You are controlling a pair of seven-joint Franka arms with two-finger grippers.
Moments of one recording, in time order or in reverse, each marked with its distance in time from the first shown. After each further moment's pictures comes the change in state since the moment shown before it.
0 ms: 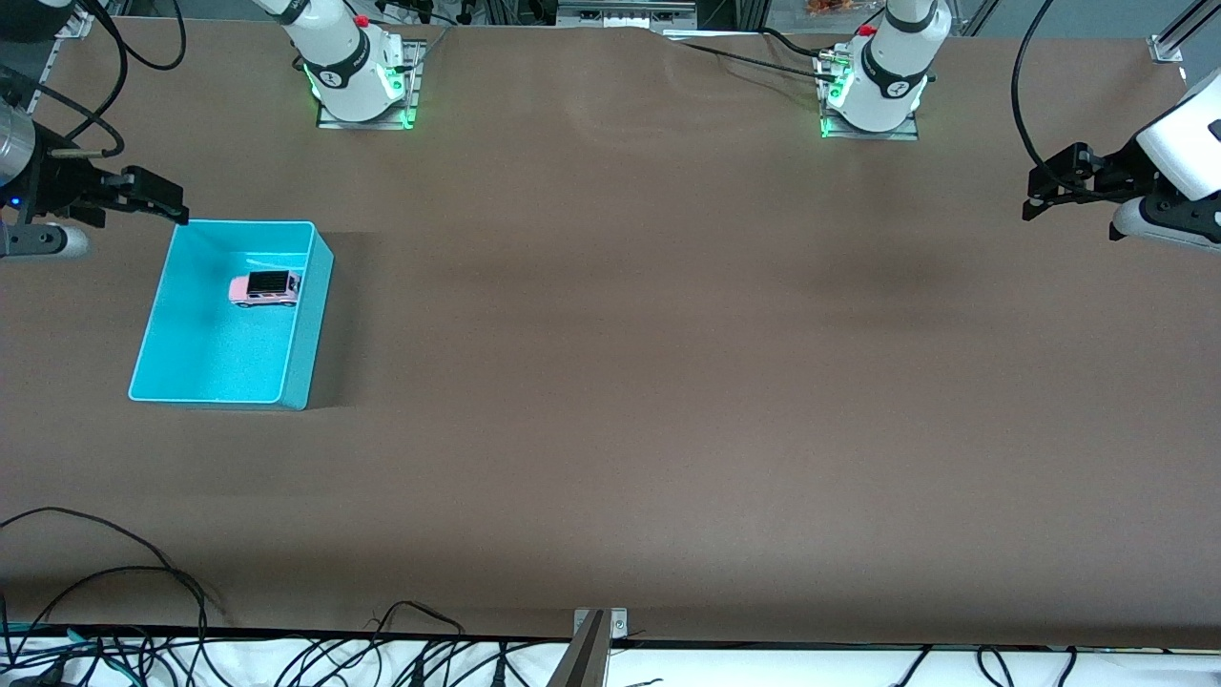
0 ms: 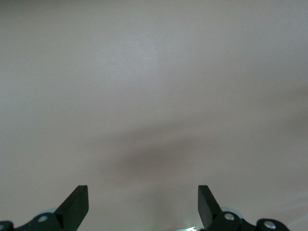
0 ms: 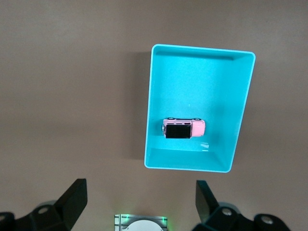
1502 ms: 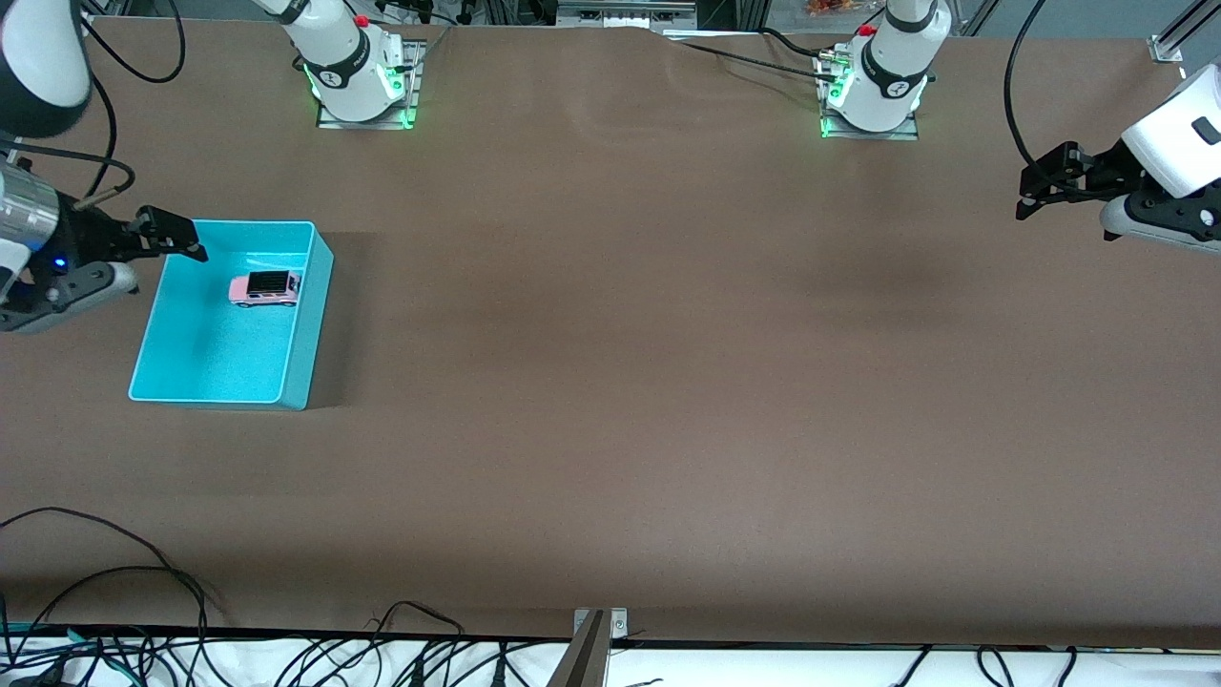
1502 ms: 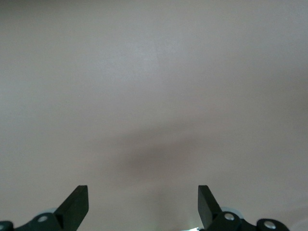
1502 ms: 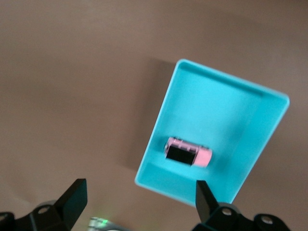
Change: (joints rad) left arm -0.013 -0.001 -0.009 0.000 0.017 0.005 0.000; right arm 0.003 0.064 -0.071 -0.032 0.096 0.075 -0.294
